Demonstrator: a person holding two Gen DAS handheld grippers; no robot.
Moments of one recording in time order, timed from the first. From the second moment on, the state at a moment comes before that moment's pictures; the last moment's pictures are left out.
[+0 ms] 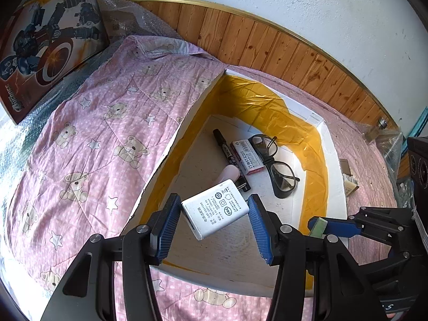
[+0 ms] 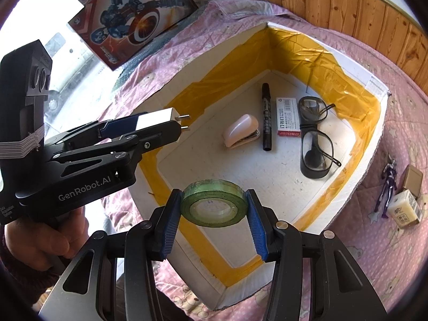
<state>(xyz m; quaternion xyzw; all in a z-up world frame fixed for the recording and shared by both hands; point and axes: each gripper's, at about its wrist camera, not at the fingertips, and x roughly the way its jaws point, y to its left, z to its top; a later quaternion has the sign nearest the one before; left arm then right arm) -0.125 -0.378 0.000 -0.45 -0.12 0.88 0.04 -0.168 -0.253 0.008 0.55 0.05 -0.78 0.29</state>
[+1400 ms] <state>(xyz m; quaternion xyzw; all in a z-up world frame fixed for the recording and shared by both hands) -0.147 -0.381 -0.011 -0.47 -0.13 0.87 0.02 -0.174 -0.265 -0.011 0.59 0.02 -0.75 0.30</state>
